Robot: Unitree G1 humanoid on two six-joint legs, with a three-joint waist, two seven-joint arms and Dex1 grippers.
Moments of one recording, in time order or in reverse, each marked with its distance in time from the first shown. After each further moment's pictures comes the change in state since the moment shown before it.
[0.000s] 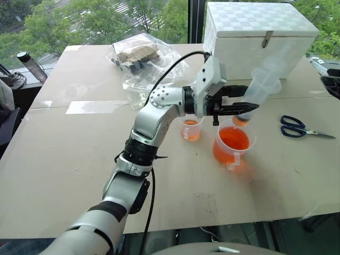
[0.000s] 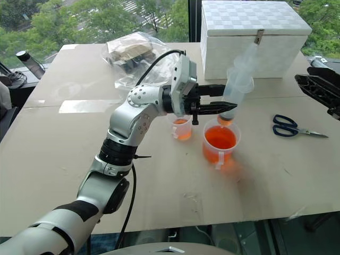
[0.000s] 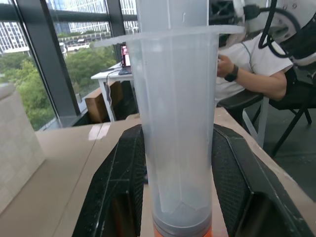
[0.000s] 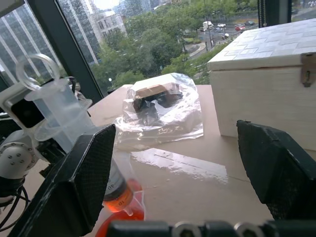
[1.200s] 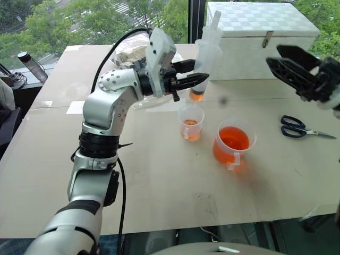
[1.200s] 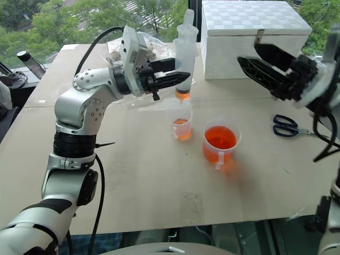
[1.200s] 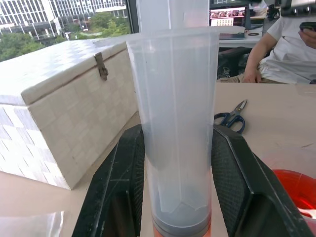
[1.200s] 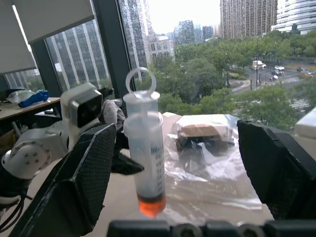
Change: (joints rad) left arm 0.018 0.287 0.157 -0.005 -0.031 0.110 0.114; right arm -0.445 0.264 0.412 -0.107 -0.149 -0.147 -0.153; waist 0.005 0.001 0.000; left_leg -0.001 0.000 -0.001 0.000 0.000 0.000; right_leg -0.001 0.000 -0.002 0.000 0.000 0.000
